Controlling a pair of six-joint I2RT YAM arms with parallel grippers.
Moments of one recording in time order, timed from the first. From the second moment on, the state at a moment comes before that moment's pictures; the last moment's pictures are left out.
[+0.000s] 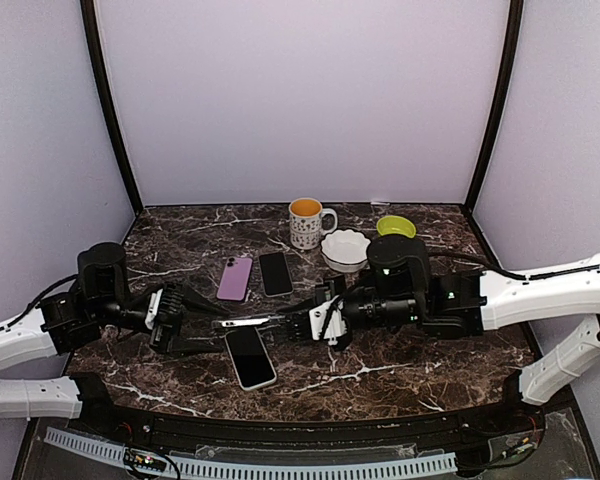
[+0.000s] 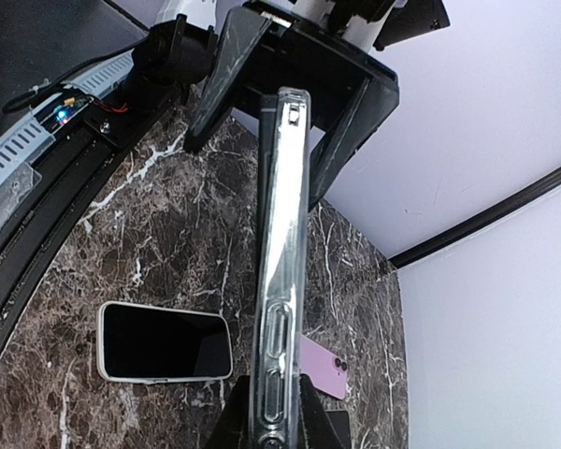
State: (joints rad) left arm -0.76 0.75 0.52 -0.07 0.80 0.57; right arm 1.22 1.39 0.94 0.11 -0.21 -0.91
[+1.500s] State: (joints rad) left arm -0.75 0.80 0.51 0.00 1.01 0.62; right arm 1.18 1.36 0.94 0.10 -0.48 -0.86
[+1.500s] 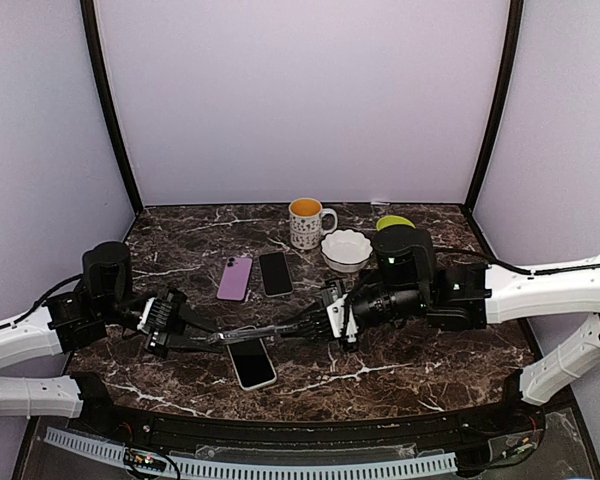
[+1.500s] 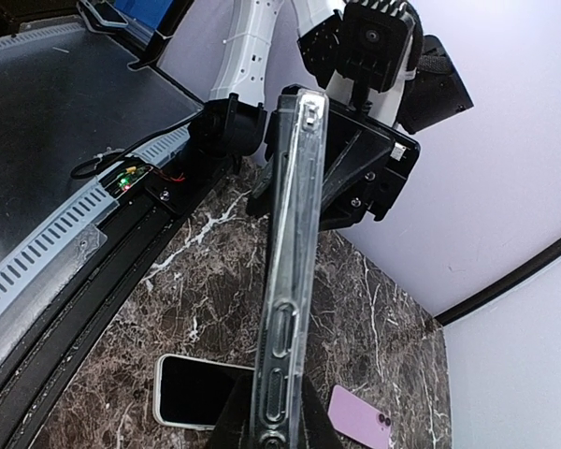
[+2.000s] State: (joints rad) left arm -0.80 0.85 0.57 -0.15 0.96 0.78; right arm 1.17 1.36 1.00 -0.06 -0.51 -0.96
